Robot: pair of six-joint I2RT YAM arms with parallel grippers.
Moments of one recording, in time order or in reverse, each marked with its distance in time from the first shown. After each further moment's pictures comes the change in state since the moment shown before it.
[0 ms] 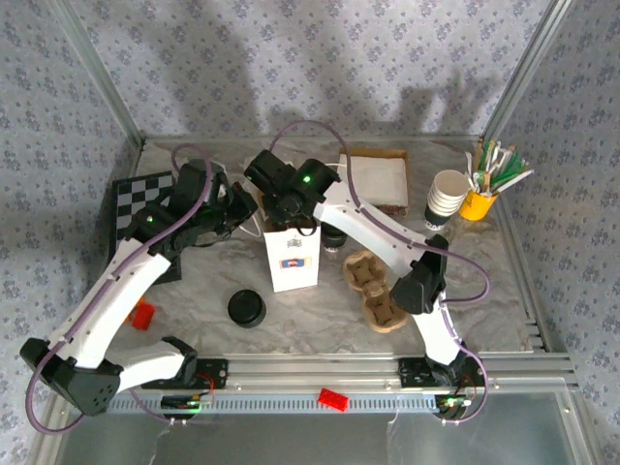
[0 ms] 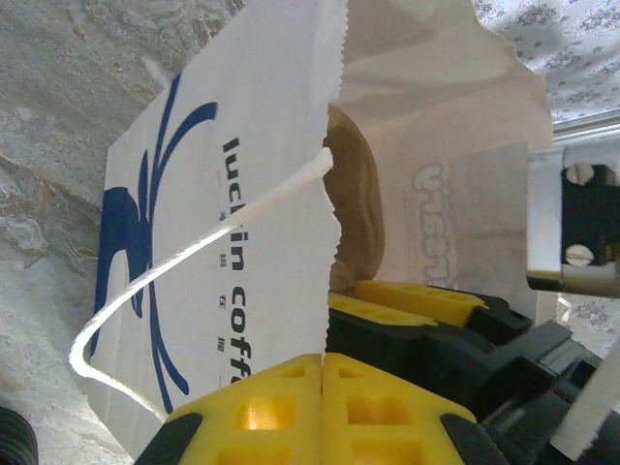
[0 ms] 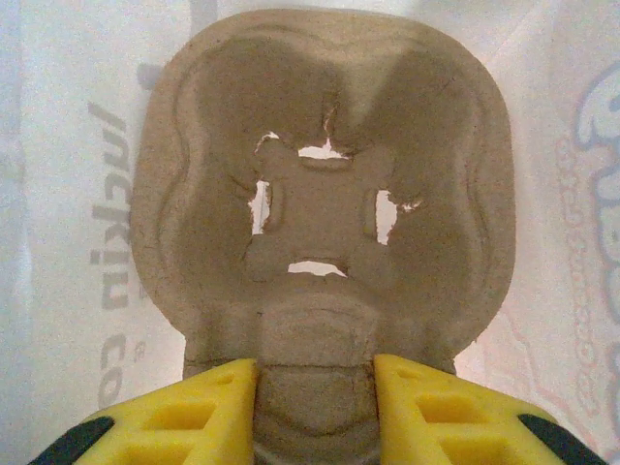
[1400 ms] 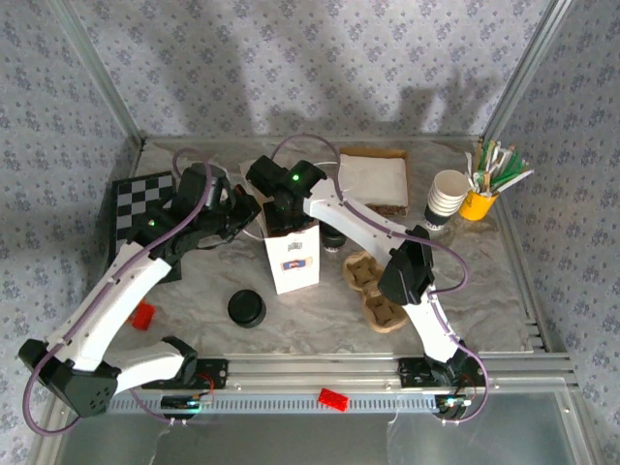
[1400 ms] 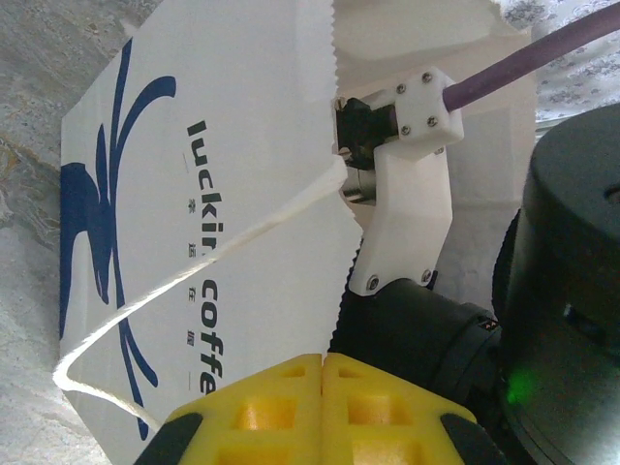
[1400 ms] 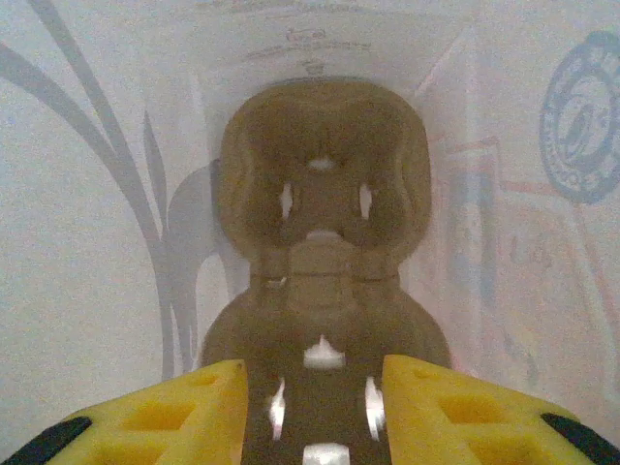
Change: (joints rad) left arm -0.025 -0.017 -0.030 0.027 0.016 -0.080; right arm -0.052 0.111 -0.023 -0.014 -0.126 -0.001
